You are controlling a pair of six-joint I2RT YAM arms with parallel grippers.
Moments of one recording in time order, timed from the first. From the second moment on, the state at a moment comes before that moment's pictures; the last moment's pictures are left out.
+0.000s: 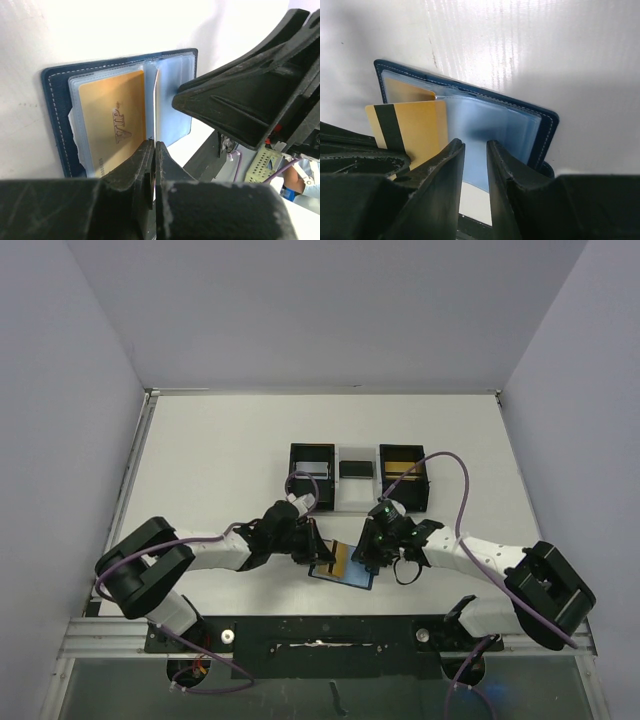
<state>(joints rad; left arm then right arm) -0.84 1.55 0.54 0.35 0.36 -1.02 0.73 1.31 0.56 -0.28 -0.06 0.97</state>
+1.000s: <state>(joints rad) -0.78 1.28 0.49 0.14 0.15 -0.99 0.78 1.45 0.67 -0.18 -0.15 0.92</state>
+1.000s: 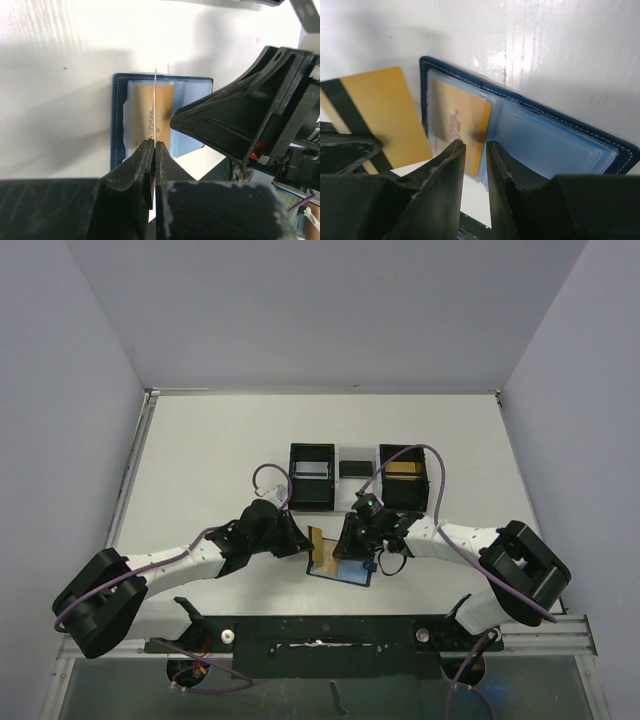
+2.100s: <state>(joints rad) -0.76 1.07 0.40 0.26 0.16 -0.99 0.68 0.80 0.44 -0.09 0.05 0.83</state>
